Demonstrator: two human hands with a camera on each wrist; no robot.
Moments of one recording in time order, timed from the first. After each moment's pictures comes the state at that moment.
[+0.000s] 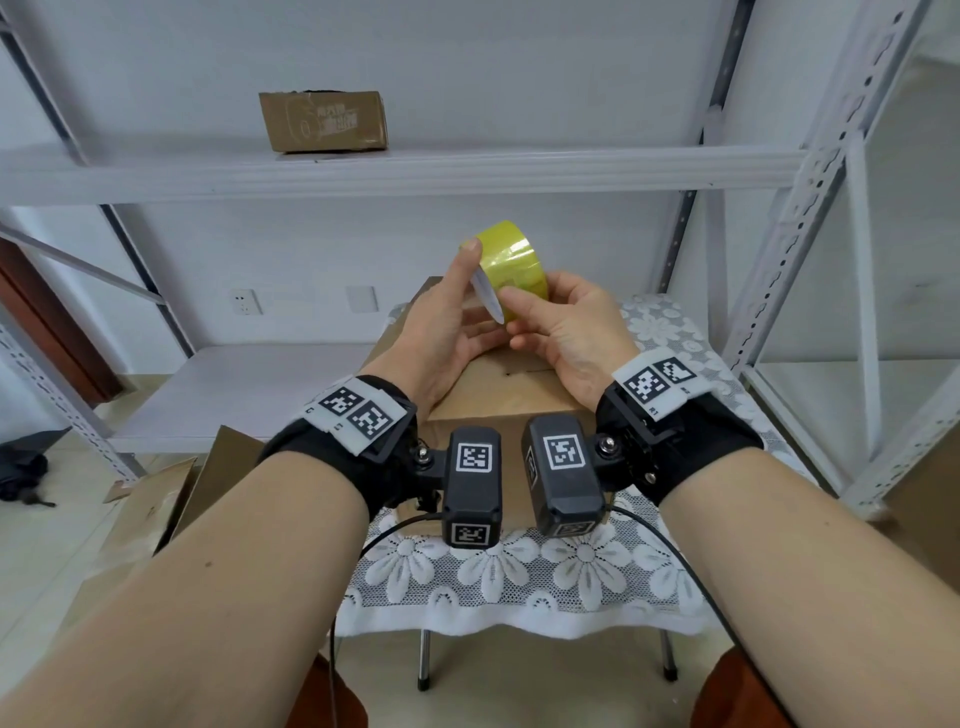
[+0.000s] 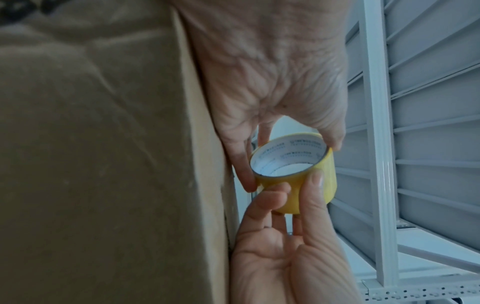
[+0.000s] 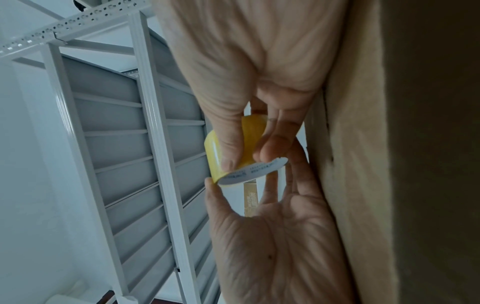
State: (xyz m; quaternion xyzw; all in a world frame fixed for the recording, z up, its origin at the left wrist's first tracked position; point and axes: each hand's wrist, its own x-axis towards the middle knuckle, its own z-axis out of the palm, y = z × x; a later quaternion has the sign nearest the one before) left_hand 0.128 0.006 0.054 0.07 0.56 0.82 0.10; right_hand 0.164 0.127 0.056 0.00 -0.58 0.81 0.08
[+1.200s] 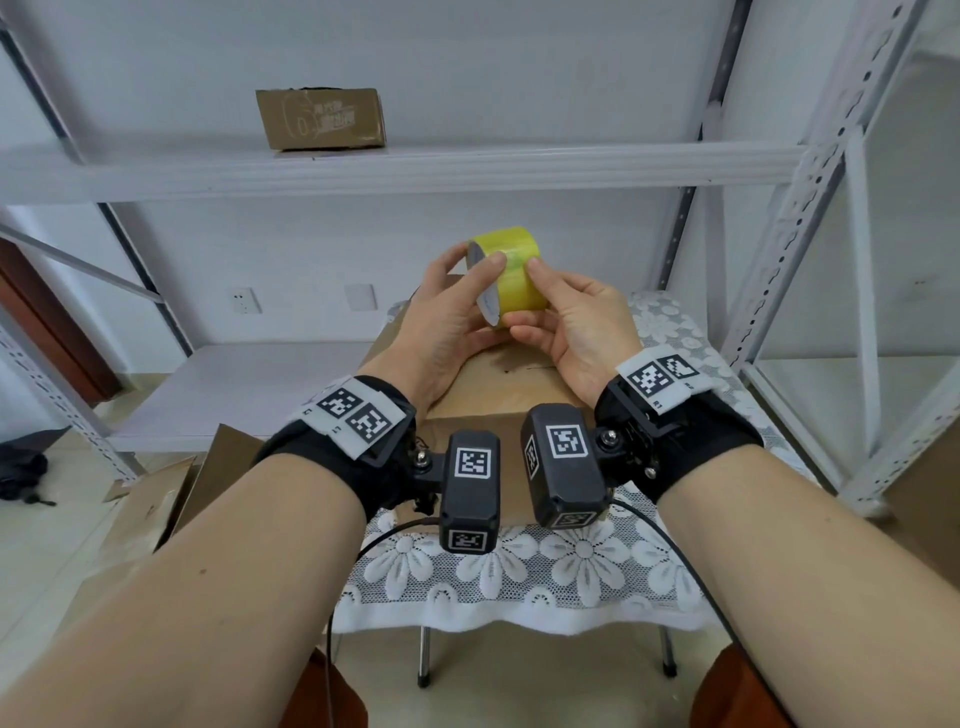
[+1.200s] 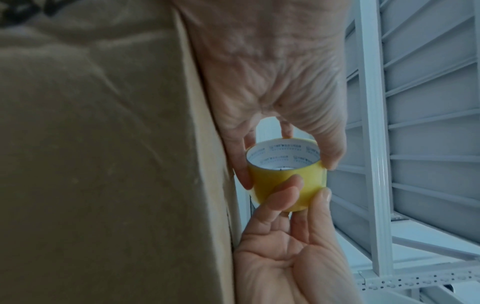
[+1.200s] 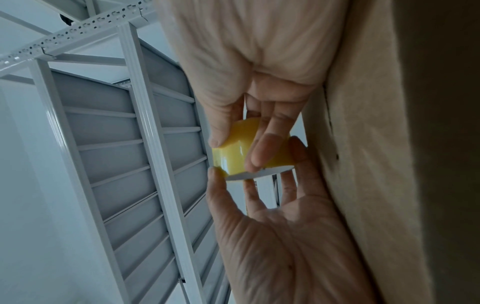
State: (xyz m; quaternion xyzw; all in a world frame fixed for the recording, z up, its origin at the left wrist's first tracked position) left_hand 0.135 0.006 0.055 0.09 0.55 0.83 0.09; right_hand 0.169 0.128 0.062 -0.04 -0.50 0.86 0.09
